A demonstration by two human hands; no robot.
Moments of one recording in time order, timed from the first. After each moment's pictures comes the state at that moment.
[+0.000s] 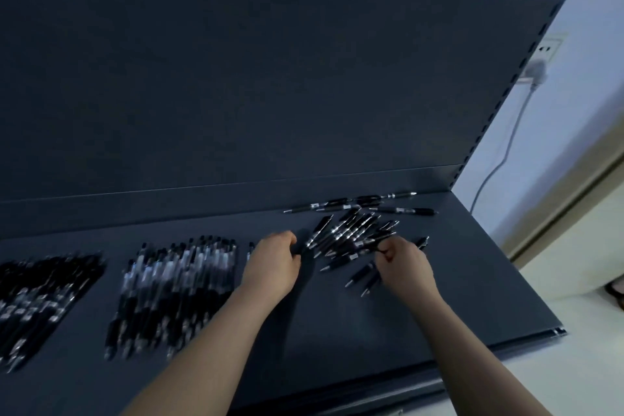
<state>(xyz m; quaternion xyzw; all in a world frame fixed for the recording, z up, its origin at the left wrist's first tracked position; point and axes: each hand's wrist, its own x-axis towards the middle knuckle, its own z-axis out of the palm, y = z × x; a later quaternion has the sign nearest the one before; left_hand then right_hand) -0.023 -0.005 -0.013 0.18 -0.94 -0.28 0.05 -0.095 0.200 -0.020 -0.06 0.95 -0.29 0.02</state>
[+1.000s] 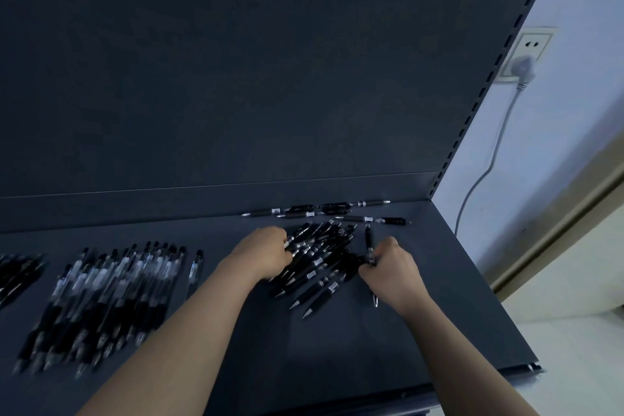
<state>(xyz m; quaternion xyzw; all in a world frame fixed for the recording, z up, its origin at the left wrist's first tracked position) -0.102 0.038 -0.008 0.17 -0.96 -0.19 -0.11 -0.150 0.255 -0.018 -0.08 0.94 -0.31 0.10</state>
